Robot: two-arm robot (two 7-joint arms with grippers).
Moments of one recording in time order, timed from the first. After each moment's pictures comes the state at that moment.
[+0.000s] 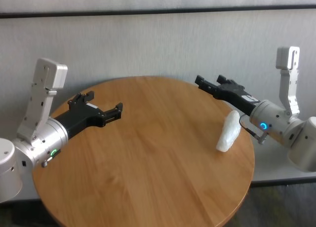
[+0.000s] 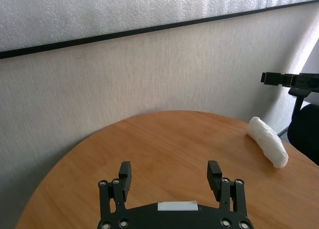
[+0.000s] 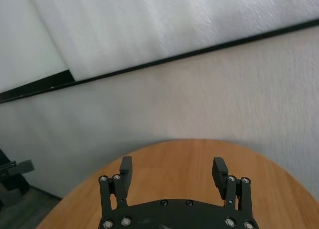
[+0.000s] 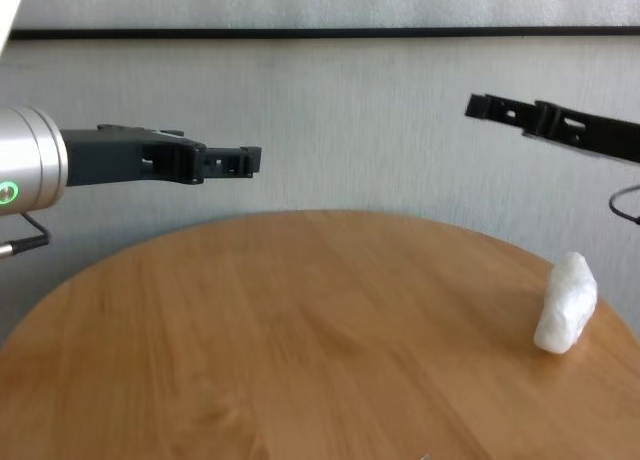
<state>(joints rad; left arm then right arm) -0.30 0.45 0.37 -1.58 -0.44 0.24 -0.25 0.56 0.44 -0.51 -1.16 0.90 0.10 0.34</state>
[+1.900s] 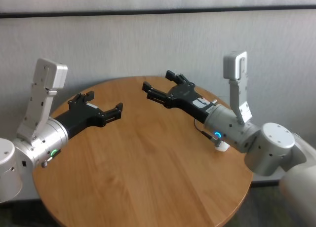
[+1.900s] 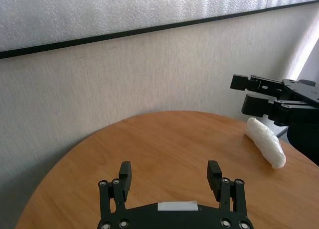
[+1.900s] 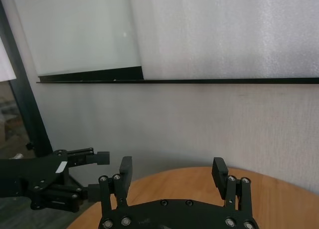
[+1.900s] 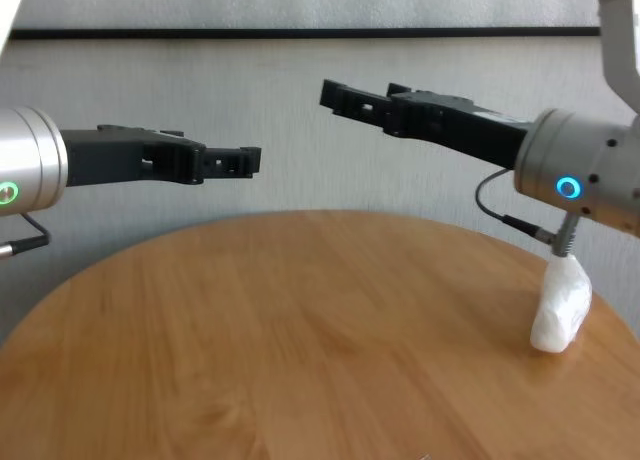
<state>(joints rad) -0.30 0.45 0.37 -1.58 -0.44 0.24 -0.25 0.56 0.29 -0.58 -1.15 0.67 -0.09 0.47</state>
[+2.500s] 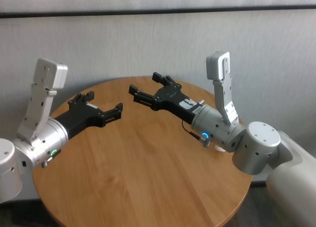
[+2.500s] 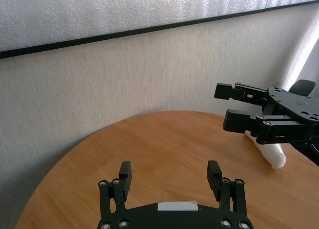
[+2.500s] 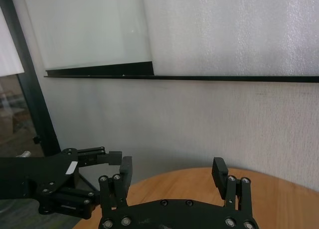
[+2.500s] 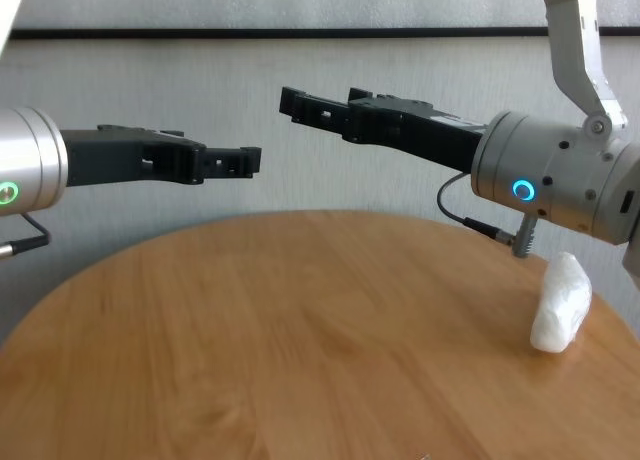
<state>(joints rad) -0.30 0.45 0.37 -1.58 -0.44 0.24 -0.25 0.59 0.24 -0.59 -1.12 0.63 -0.08 0.48</state>
